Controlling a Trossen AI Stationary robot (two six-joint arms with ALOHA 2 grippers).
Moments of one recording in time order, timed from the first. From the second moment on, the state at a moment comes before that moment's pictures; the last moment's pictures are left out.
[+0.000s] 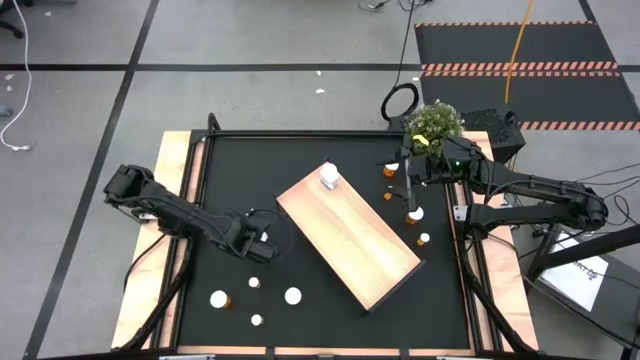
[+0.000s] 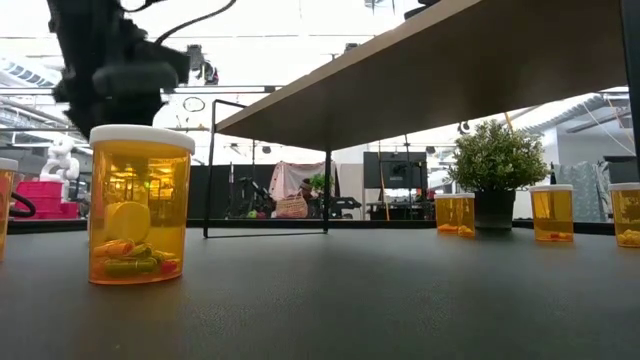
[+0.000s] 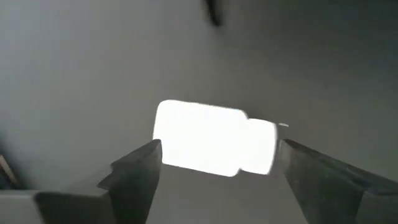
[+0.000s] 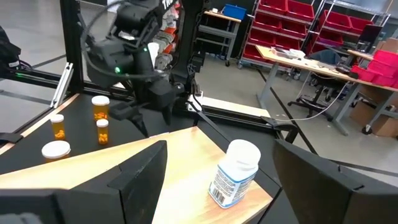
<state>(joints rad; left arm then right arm) -0.37 1.55 1.01 -1.06 -0.37 -1.25 -0.30 0.86 0.74 -0.03 -0.31 -0.25</state>
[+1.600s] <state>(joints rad) -0.43 1.54 0.95 -0.90 -0.48 -0.46 -0.30 0.86 0.74 -0.04 -0.31 -0.25</state>
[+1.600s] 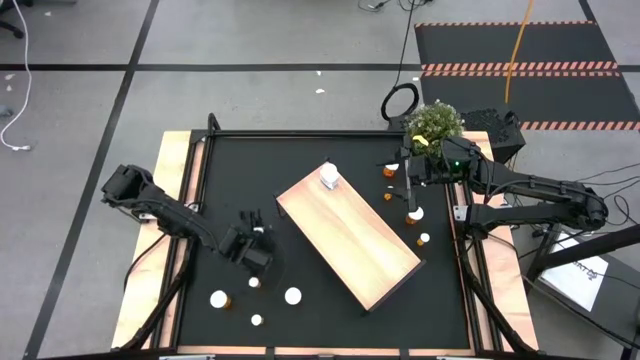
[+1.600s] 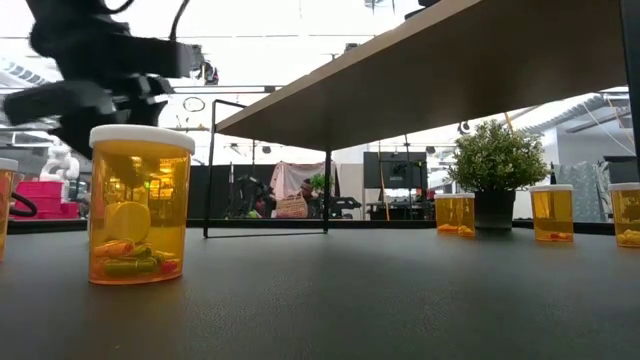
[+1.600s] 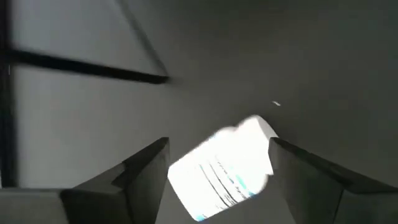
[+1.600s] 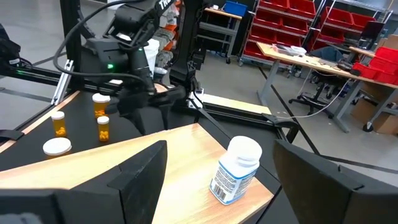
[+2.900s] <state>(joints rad) -0.42 1.39 0.89 -0.98 -0.42 -0.86 -0.30 0.86 0.74 -0.05 -0.31 -0.25</state>
